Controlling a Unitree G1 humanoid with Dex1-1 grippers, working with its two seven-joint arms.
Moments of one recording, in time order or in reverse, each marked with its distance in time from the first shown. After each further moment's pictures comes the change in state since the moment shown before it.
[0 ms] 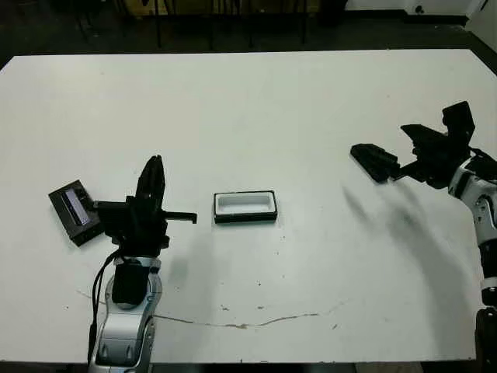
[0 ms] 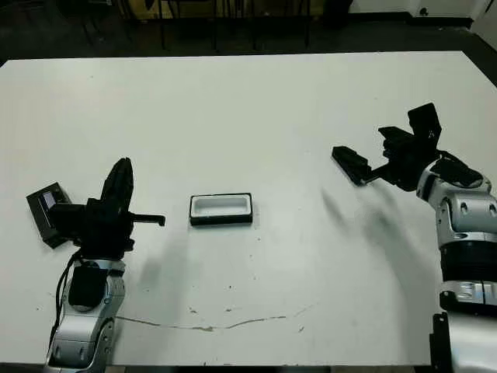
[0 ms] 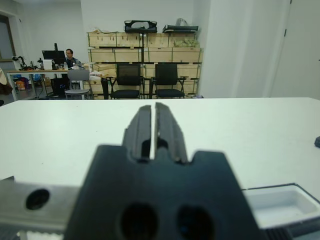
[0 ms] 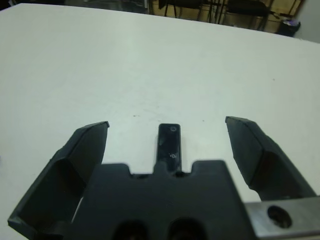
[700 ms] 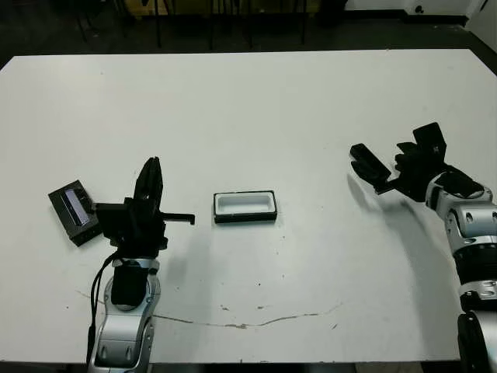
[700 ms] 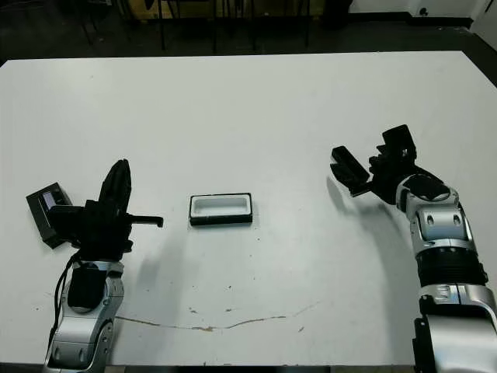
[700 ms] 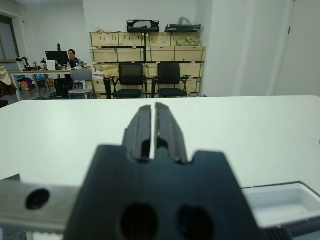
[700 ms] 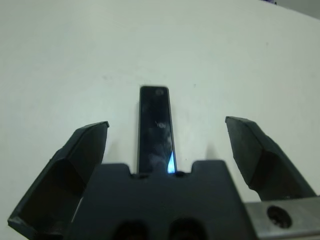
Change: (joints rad) left arm 0.003 0.000 0.005 0.005 0.007 -0.007 0.005; right arm 0.012 0.066 0.061 0.123 -0.150 -0.097 -0.141
